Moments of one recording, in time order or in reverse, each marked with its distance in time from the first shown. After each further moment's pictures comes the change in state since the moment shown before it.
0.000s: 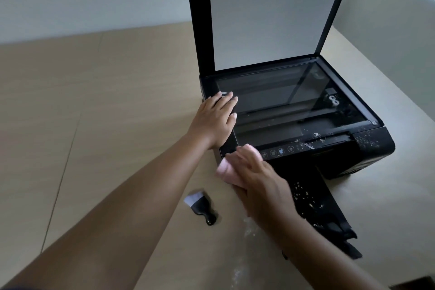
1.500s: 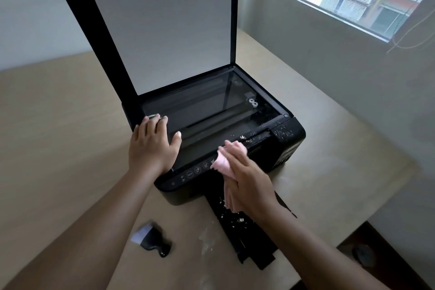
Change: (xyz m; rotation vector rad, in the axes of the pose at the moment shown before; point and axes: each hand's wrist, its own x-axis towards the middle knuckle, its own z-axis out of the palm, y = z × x) left_hand 0.009 0.029 0.017 0.066 0.066 -0.187; right_hand -0.012 0.093 -0.029 0.118 0.198 0.212
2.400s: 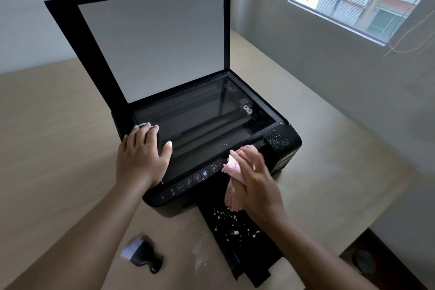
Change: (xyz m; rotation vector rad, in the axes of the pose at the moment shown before) left_hand -0.002 0.001 -0.003 -0.013 0.014 -0.001; right_hand 0.003 0.029 -0.009 0.004 0.119 0.011
